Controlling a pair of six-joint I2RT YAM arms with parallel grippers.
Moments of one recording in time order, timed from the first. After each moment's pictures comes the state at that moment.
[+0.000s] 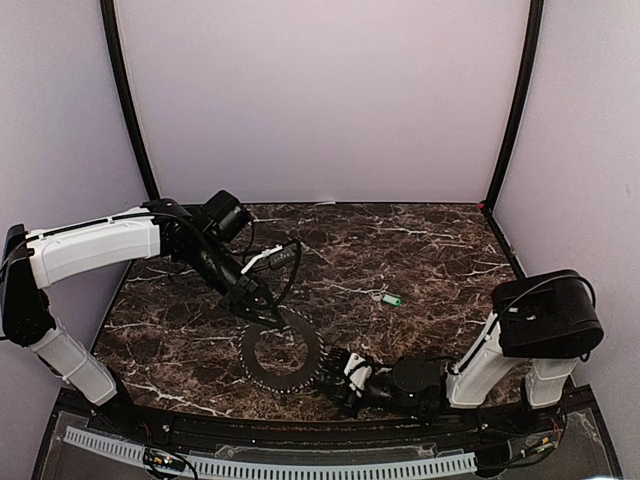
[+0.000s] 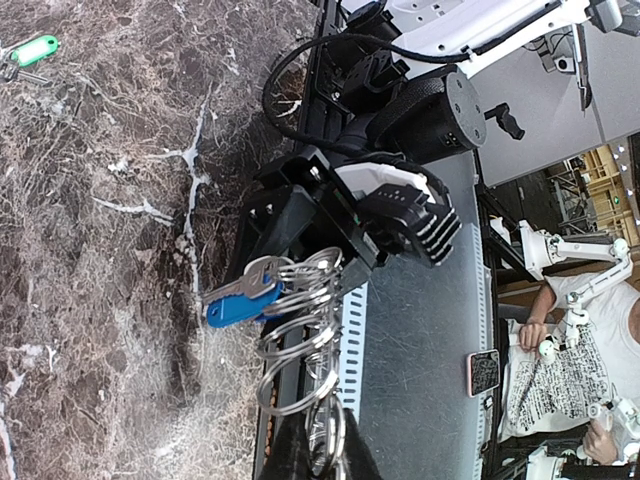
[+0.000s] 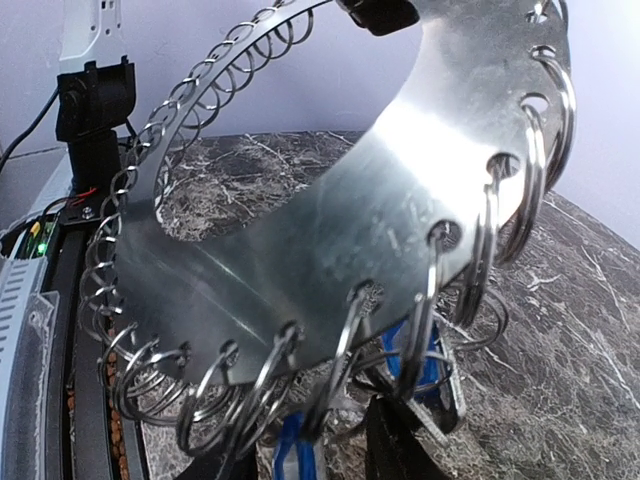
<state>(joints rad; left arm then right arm) -0.74 1.52 1.24 -0.89 0.93 0.20 1.45 1.90 0.44 1.31 0.28 -0.06</state>
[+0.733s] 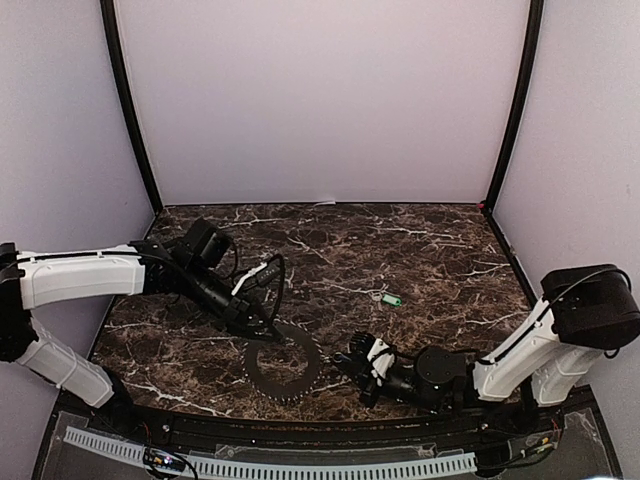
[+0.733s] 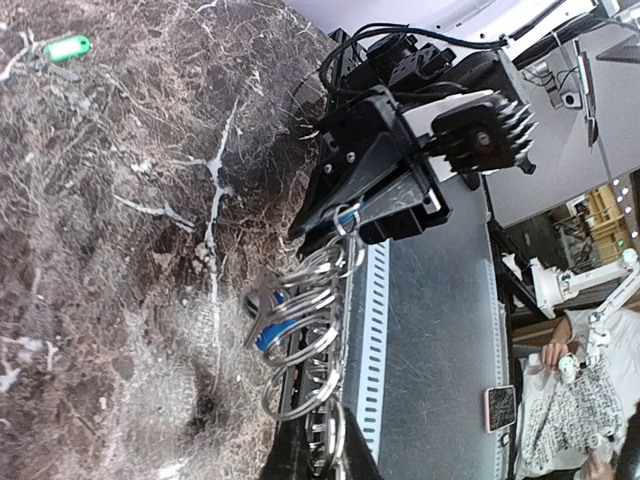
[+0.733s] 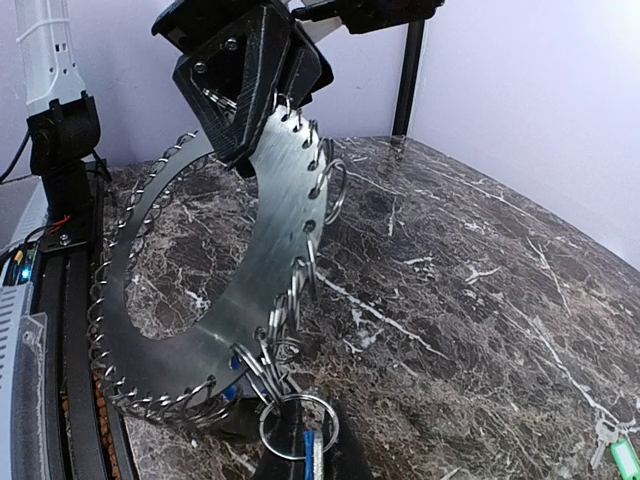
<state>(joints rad) -0.72 1.38 0.93 -0.52 0.93 0.03 1.44 1.68 0.35 1.21 0.38 -0.05</state>
